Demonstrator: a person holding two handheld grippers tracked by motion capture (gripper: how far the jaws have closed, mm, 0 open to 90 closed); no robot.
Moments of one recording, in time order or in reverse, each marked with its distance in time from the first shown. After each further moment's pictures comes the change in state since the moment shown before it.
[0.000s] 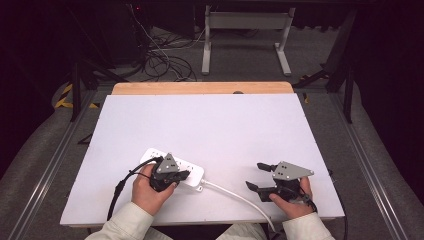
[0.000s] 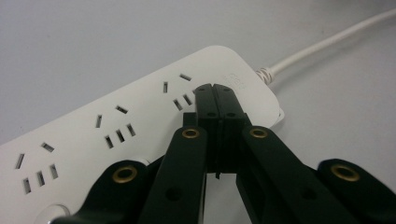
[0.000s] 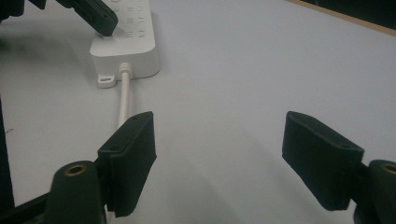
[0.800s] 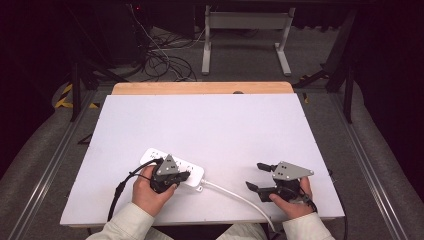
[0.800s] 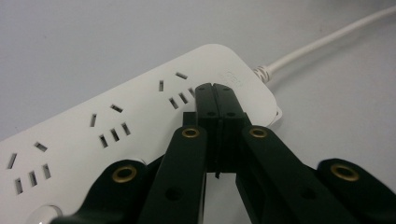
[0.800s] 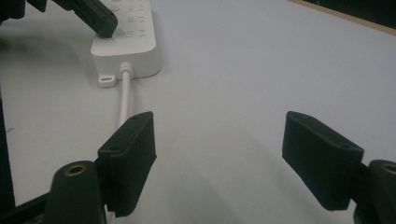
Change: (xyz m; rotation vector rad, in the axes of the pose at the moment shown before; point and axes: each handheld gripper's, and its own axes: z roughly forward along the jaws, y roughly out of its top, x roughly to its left) left arm -0.002 -0.003 0.002 -0.015 -0.010 -0.001; right arm 0.000 0.000 0.000 0.002 0.001 -0.002
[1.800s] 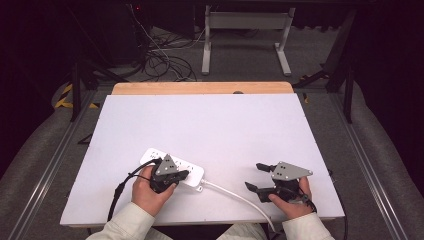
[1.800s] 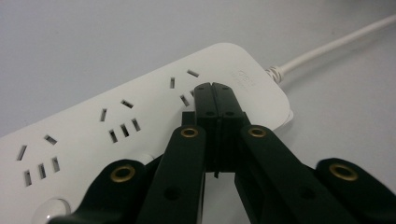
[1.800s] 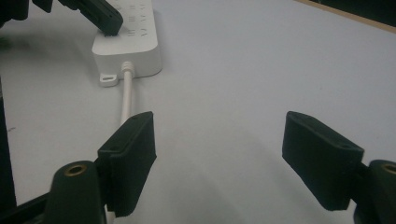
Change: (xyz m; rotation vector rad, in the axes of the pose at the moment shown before) left arm 0.002 -0.004 0.001 -0.015 0.024 -0.024; right arm 0.001 0.000 0.002 0.004 0.006 -0.002
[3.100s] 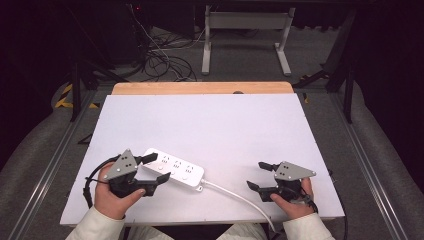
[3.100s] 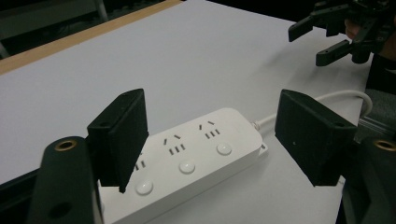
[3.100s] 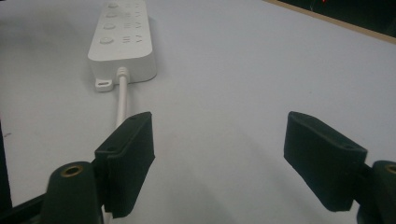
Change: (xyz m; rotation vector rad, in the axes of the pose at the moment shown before) left arm 0.017 -0.012 -0.095 -0.309 0.018 -0.015; right arm -0.001 0.000 -0.005 -0.025 -0.022 0.005
